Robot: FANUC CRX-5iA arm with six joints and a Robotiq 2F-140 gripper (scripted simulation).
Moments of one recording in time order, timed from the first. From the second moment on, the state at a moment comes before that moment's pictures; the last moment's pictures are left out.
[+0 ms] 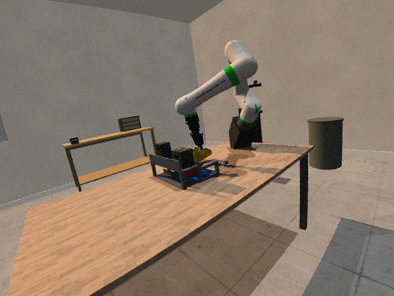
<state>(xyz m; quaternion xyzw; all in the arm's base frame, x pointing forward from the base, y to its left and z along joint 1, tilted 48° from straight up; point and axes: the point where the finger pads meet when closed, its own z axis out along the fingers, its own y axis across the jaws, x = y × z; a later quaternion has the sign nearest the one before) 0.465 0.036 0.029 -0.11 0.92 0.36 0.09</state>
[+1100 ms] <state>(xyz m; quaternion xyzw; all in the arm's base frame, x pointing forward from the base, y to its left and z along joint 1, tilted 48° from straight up) 0.472 0.036 0.031 -0.11 0.92 0.36 0.09</state>
